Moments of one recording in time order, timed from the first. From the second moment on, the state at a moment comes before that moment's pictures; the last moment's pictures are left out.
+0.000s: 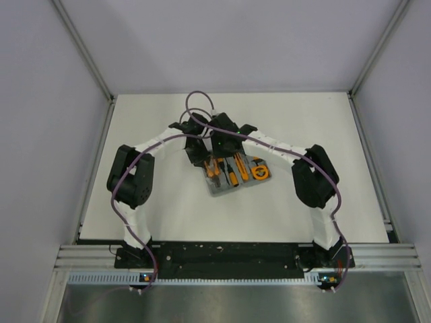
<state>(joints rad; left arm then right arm) -0.45 1.93 1.40 -0.70 0.03 -0.86 0.79 2.06 1.66 -0.55 0.09 0.53</state>
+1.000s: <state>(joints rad) -0.16 1.80 1.19 -0.54 0.26 -0.74 0.85 1.98 1.54 -0.37 -0.01 0.44</state>
